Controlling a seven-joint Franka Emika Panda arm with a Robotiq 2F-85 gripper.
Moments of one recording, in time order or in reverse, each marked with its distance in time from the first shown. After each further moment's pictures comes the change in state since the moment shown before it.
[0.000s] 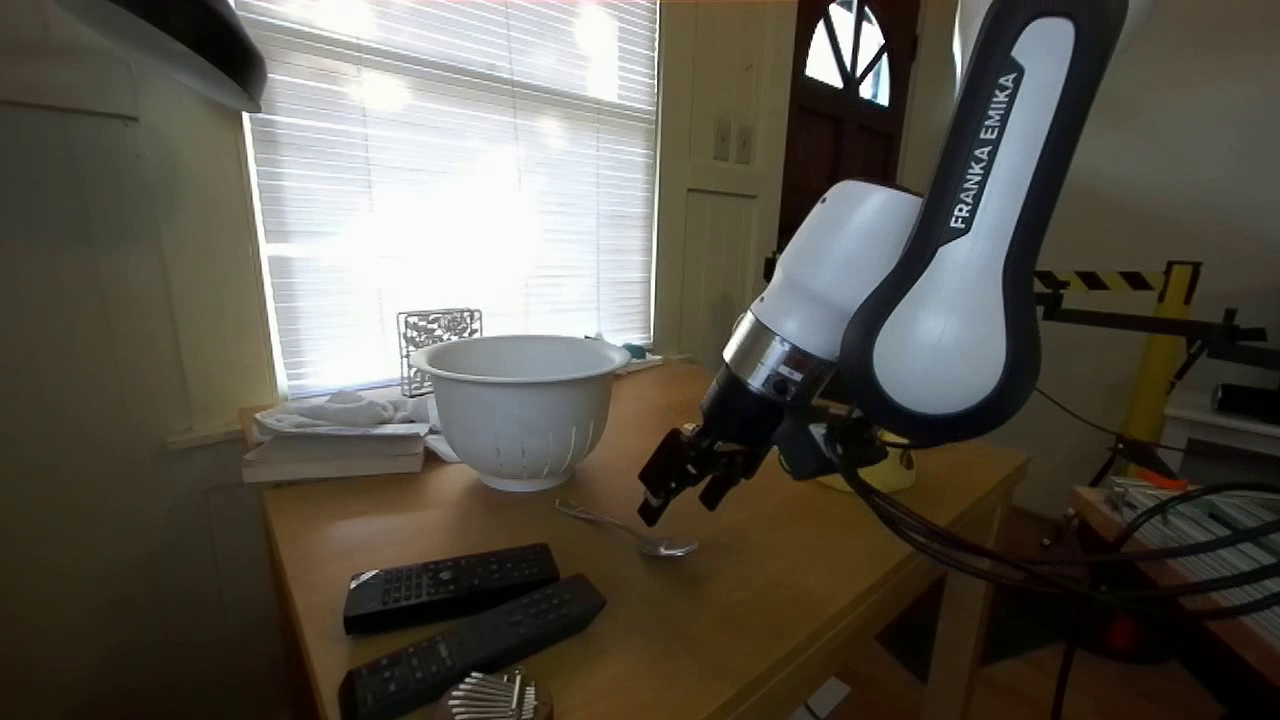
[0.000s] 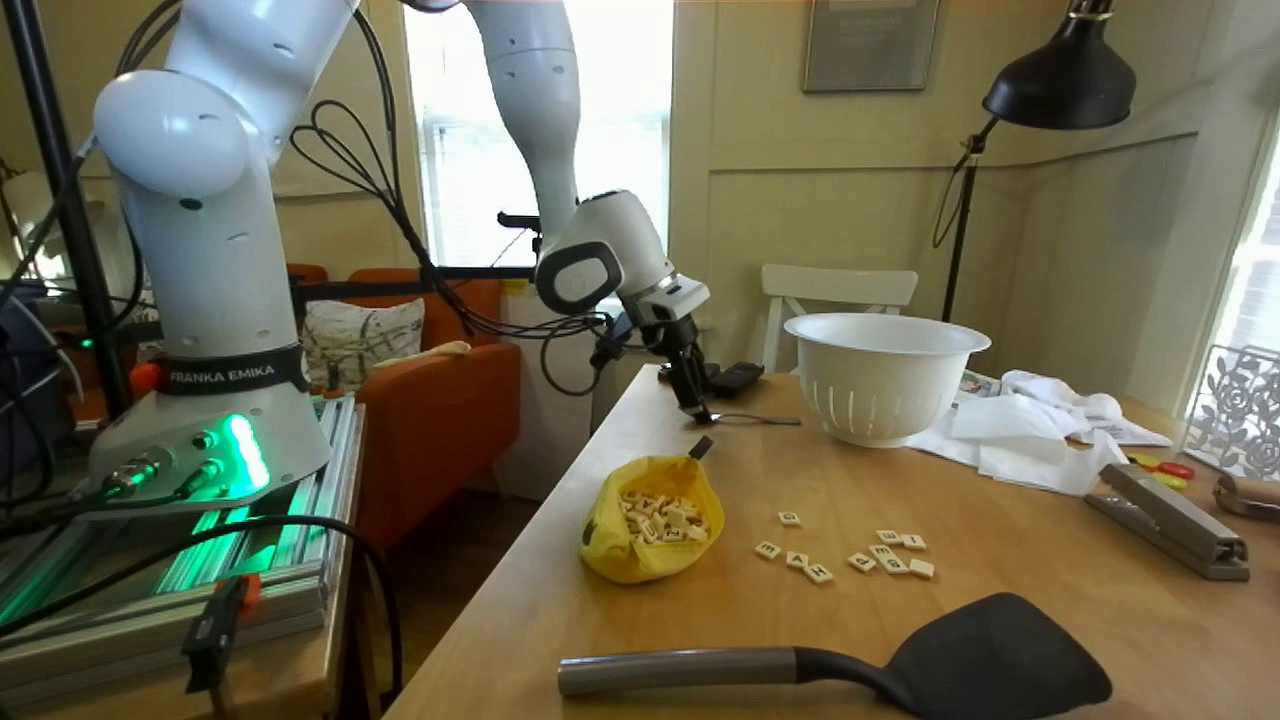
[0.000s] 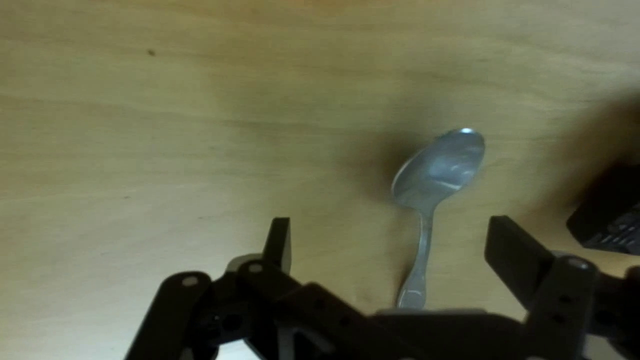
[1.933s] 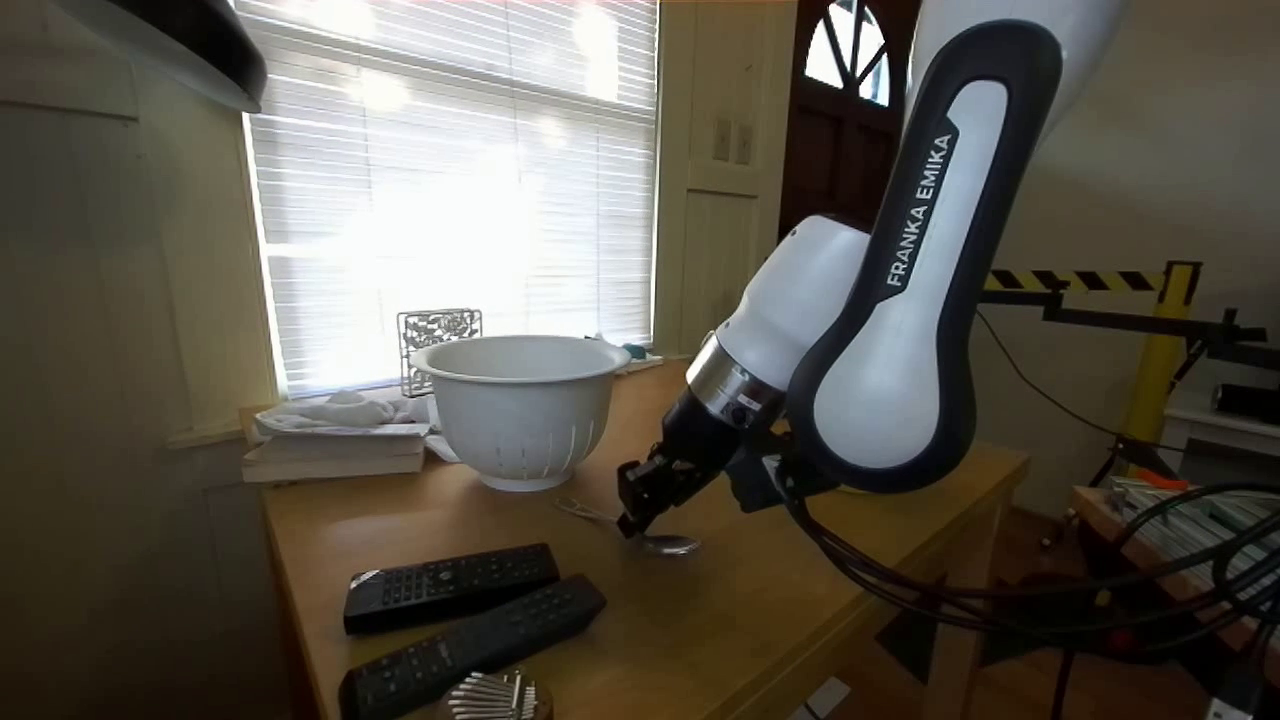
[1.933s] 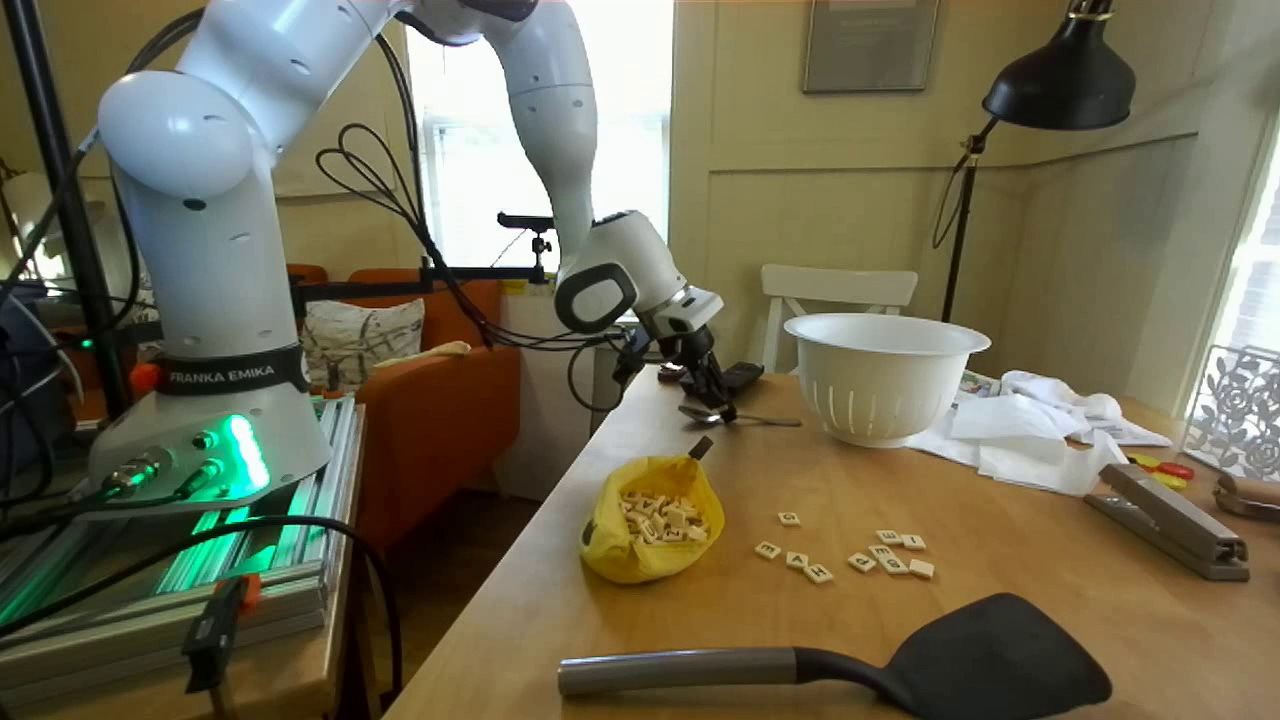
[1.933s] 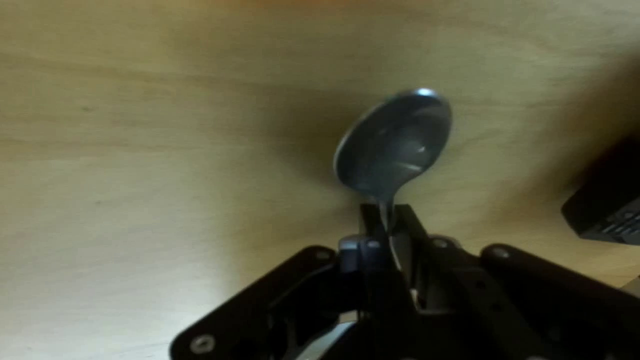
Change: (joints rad) arm 0.021 0.125 0.003 0.131 0.047 0.074 -0.037
